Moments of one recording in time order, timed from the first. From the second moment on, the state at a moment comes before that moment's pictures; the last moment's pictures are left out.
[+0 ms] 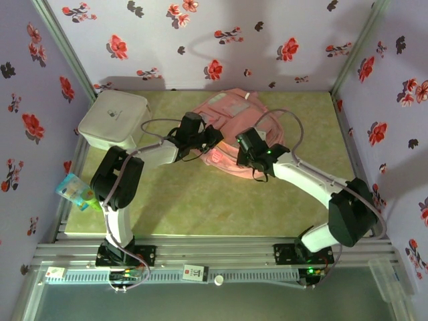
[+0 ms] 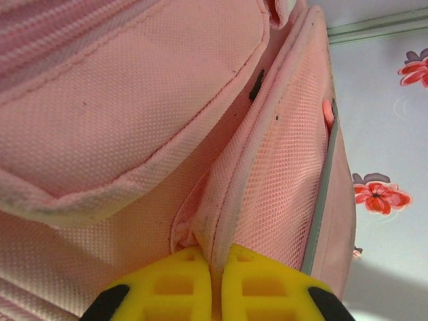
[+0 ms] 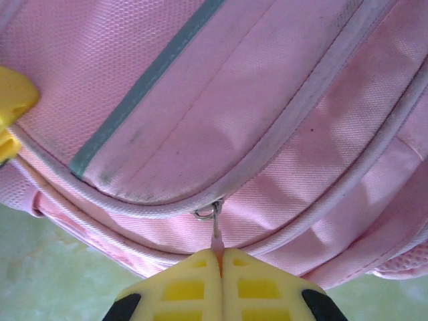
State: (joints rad) left arm -0.60 1.90 1.22 0.12 0.36 -1.11; right arm 0.66 1.47 1.05 -0.58 0.27 0.69
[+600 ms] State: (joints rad) left arm -0.60 1.90 1.22 0.09 0.36 -1.08; right arm 0.62 1.57 1.10 -0.62 0.22 0.51
